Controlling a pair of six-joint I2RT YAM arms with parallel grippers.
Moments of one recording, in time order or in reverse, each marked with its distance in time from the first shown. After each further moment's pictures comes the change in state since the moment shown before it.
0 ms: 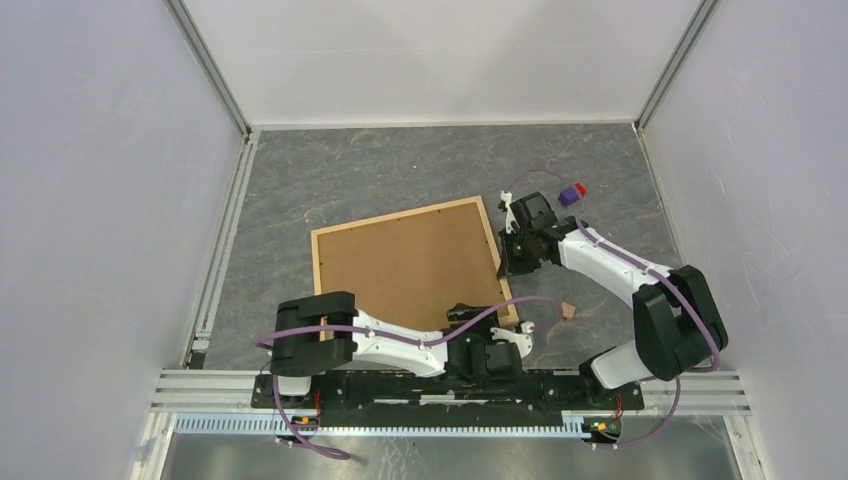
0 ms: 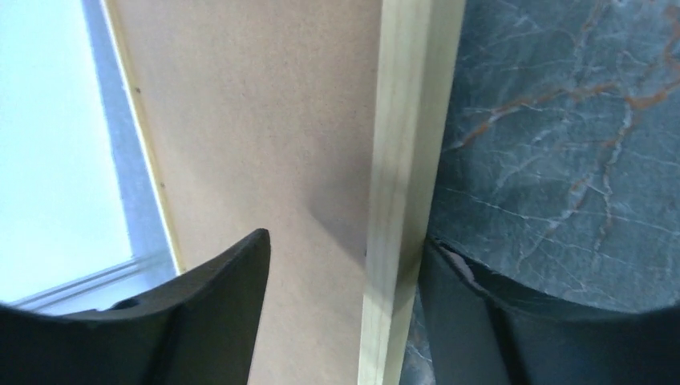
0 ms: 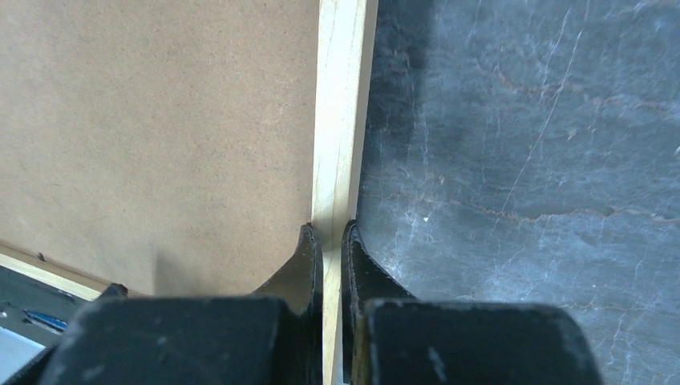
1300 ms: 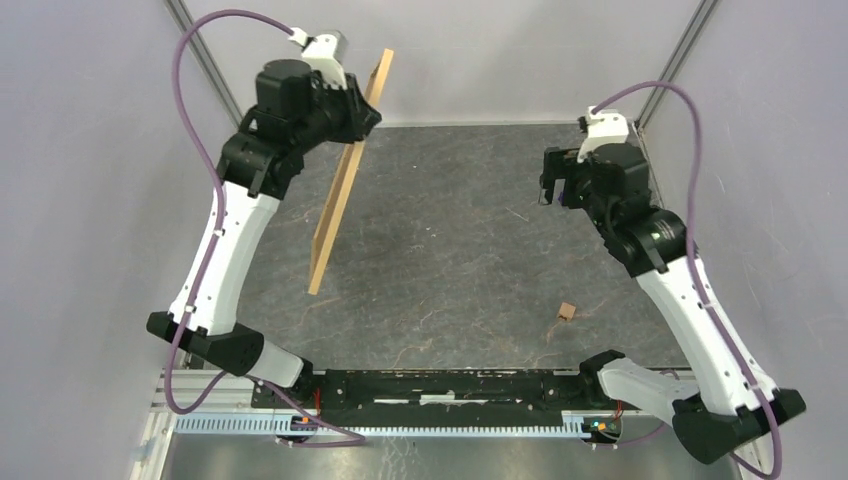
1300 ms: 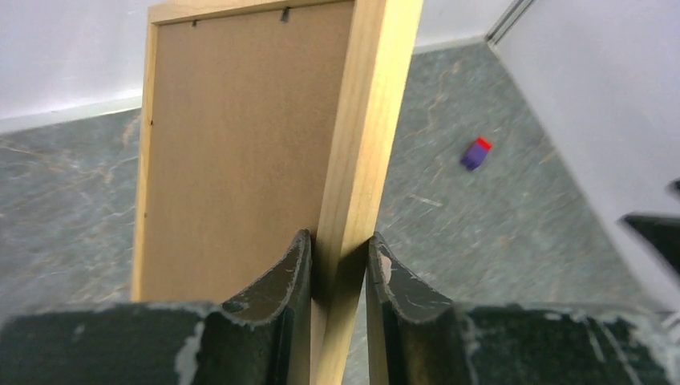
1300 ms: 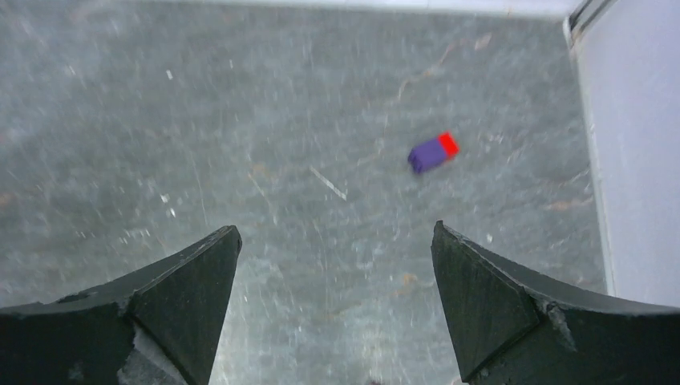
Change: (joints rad) left arm 1.076 -0.388 0.852 -0.428 0.850 -0.309; right arm -0.063 -0.432 0.460 -0.108 0.473 -0.158
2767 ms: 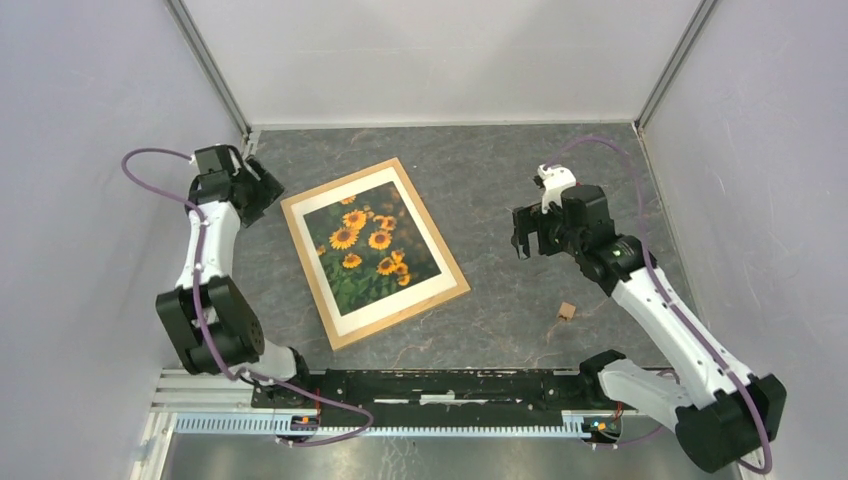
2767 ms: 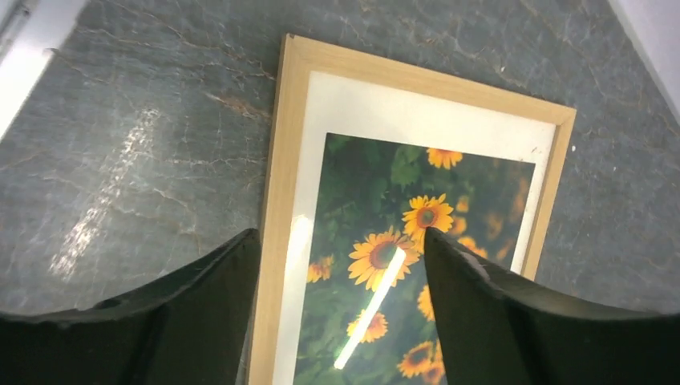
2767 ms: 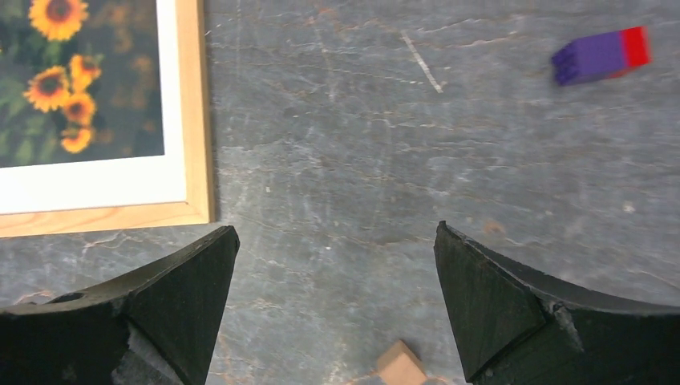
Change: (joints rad) left arm 0.779 0.038 -0.738 0.257 0.158 -0.268; right arm 0.000 0.010 -0.437 0.129 -0.332 -0.065
